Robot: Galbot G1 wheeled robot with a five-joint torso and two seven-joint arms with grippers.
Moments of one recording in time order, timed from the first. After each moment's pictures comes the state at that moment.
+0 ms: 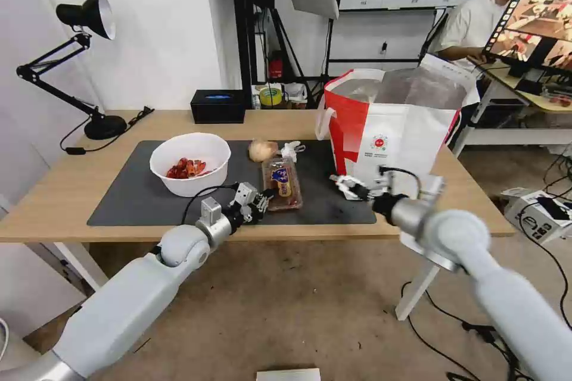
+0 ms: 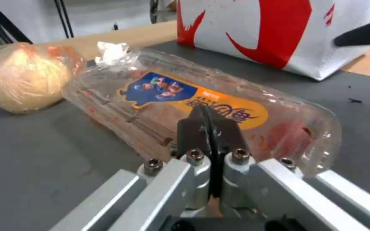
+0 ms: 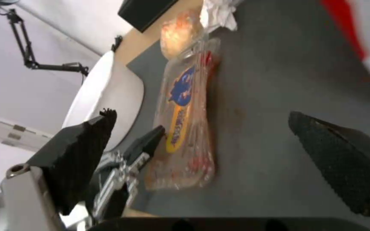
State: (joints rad) left arm 0.72 -0.95 0.13 -1.56 -0.63 0.04 0.23; right arm -0.80 0.99 0.16 1.86 1.64 -0.54 0.41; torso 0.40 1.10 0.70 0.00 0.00
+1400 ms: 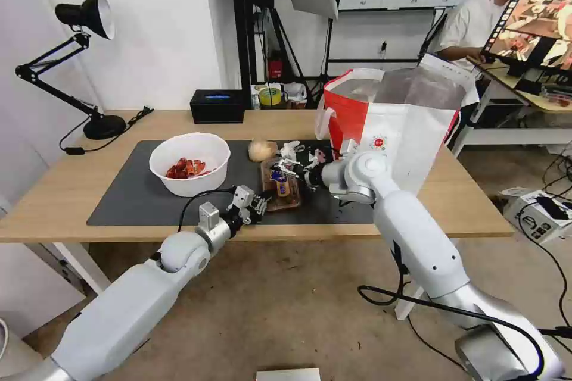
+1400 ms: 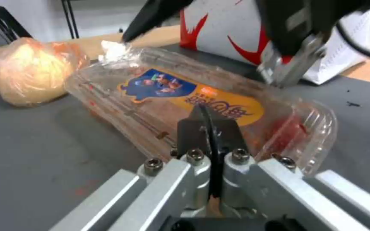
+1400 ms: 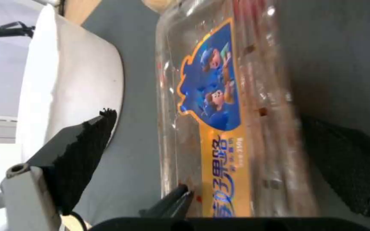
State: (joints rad) left arm 0.75 -0.95 0.12 -1.57 -0.64 0.01 0.21; right arm -0.43 1.30 -0.01 1.42 1.80 -0.72 0.72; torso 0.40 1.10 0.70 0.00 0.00
